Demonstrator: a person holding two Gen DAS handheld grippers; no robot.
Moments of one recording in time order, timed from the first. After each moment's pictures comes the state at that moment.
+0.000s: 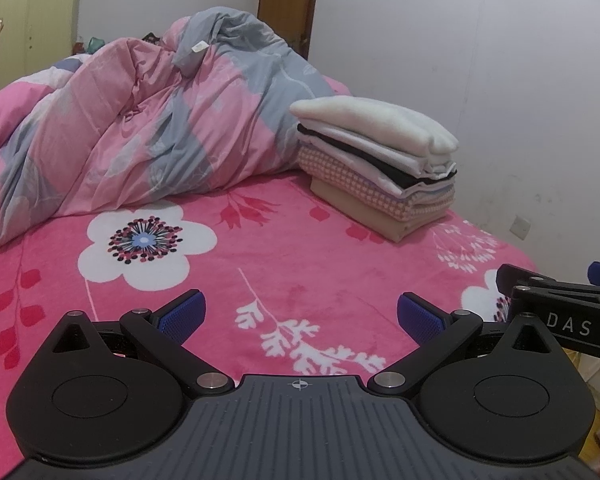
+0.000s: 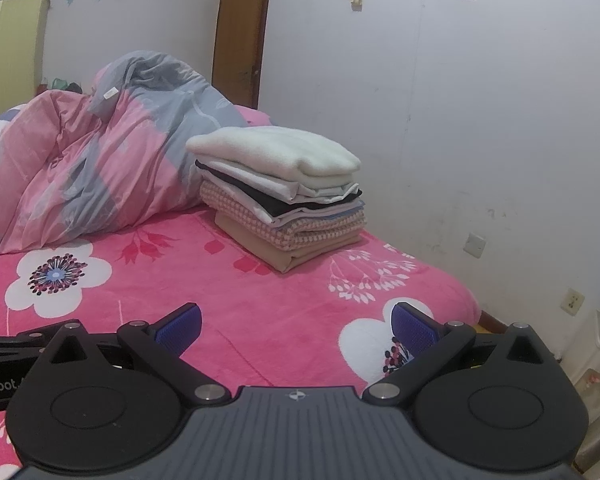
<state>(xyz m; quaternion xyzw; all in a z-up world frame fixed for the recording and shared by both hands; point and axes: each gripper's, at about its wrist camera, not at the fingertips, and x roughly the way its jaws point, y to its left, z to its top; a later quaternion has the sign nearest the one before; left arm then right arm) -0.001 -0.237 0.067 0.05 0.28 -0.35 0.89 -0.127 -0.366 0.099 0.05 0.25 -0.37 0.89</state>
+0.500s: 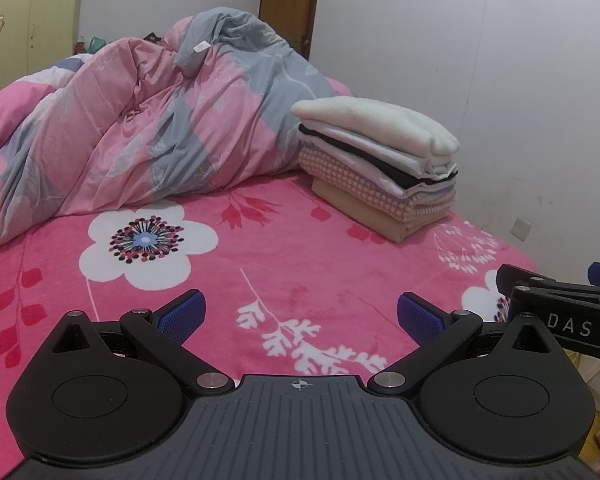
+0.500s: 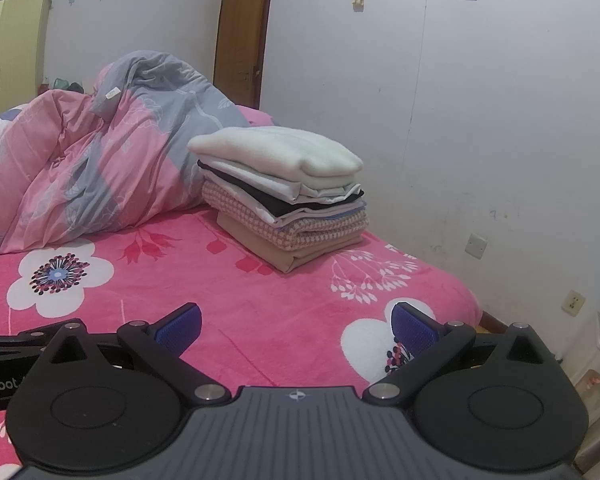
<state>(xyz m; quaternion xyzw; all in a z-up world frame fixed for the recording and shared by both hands) 0.000 -0.237 0.067 0.05 0.28 -0.35 0.89 -0.127 -0.364 0.099 0.05 0.25 -0.37 0.89</state>
